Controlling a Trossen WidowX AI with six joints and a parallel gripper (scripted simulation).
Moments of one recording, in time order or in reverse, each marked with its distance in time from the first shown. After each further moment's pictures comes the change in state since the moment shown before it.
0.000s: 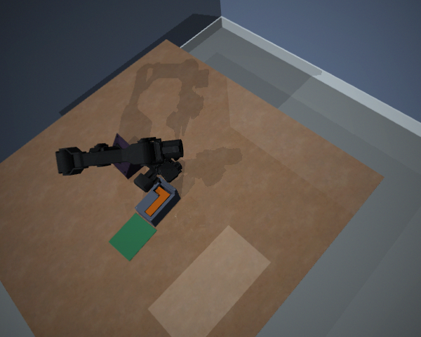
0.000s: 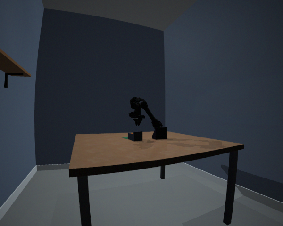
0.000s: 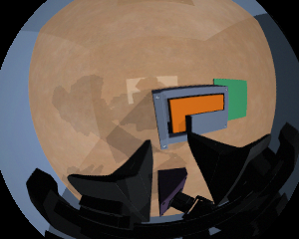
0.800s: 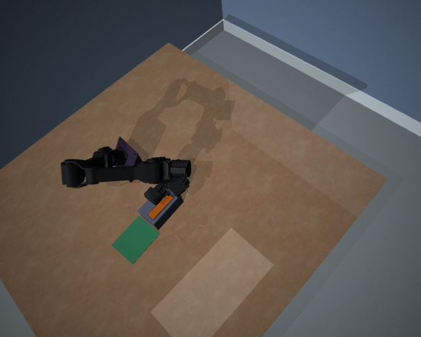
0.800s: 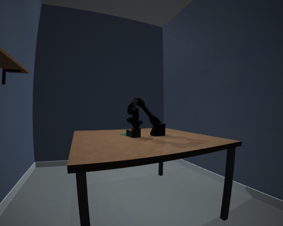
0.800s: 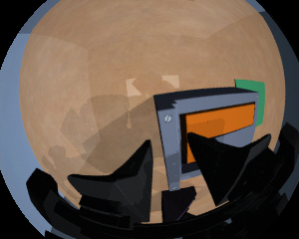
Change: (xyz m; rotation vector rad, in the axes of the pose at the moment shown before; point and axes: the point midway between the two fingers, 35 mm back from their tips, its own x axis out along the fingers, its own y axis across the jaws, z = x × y) arm 0.081 0.000 0.002 0.020 0.001 0.002
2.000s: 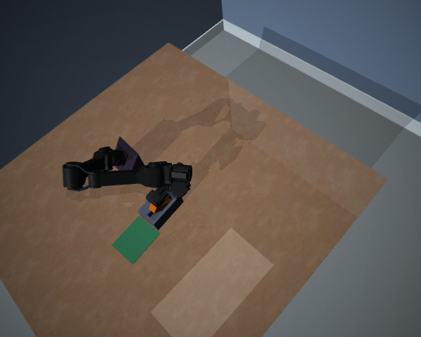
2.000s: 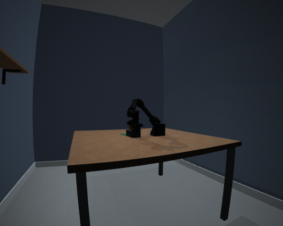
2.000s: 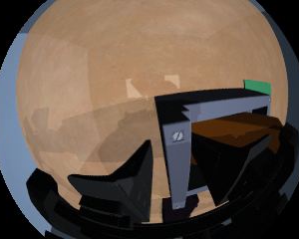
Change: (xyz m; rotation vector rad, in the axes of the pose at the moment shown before) arm 0.025 0.000 -0.001 -0.001 0.001 0.000
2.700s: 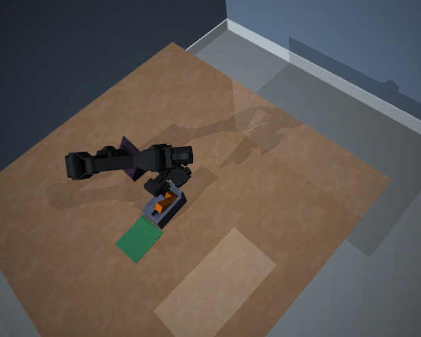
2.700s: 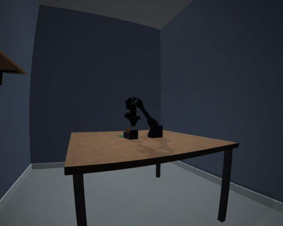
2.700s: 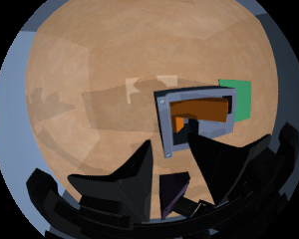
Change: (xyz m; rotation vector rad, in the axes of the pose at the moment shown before) arm -0.085 0.004 0.002 -0.017 0.005 -0.010
